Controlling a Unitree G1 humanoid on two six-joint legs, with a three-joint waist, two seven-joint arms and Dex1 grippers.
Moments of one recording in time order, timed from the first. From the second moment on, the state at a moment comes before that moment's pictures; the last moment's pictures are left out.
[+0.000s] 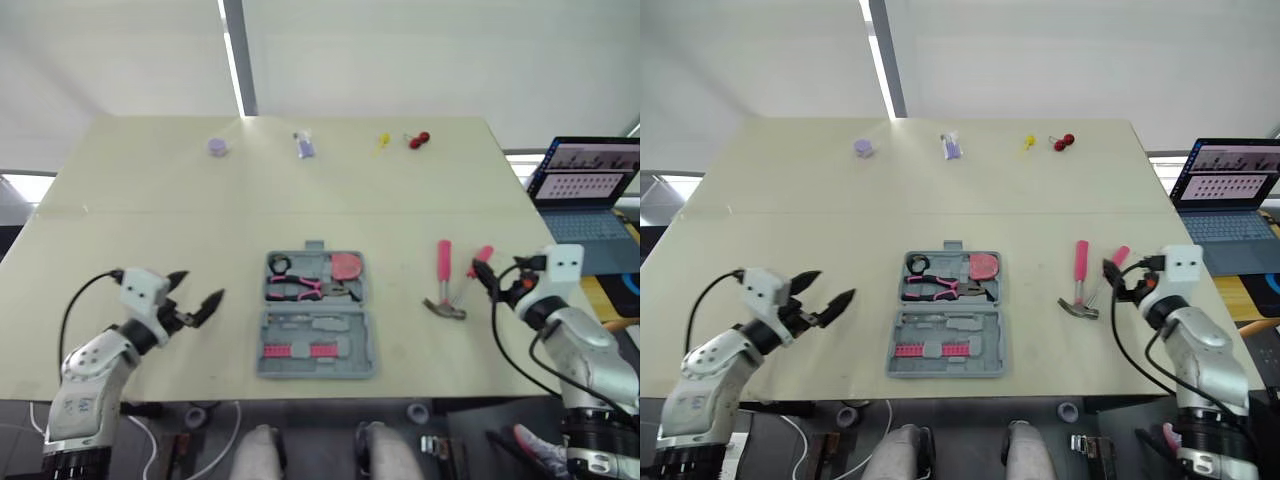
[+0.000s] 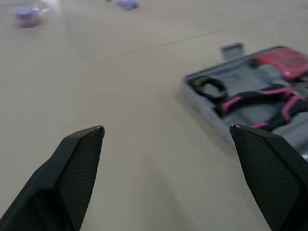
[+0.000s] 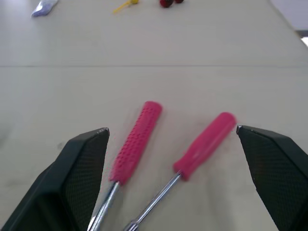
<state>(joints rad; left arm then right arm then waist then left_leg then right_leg) -0.02 0.51 0.23 -0.12 -0.34 0.24 -0.63 -0.19 -0.50 -0.31 0.02 0.41 0.45 0.35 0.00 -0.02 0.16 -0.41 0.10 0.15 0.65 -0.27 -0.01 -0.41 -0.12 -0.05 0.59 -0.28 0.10</state>
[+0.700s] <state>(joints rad) -0.33 0.45 -0.20 -0.12 -0.23 0.15 -0.88 -0.22 -0.27 -0.20 -0.24 0.33 0.93 0.02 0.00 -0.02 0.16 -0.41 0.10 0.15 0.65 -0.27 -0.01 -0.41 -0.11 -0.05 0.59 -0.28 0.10</state>
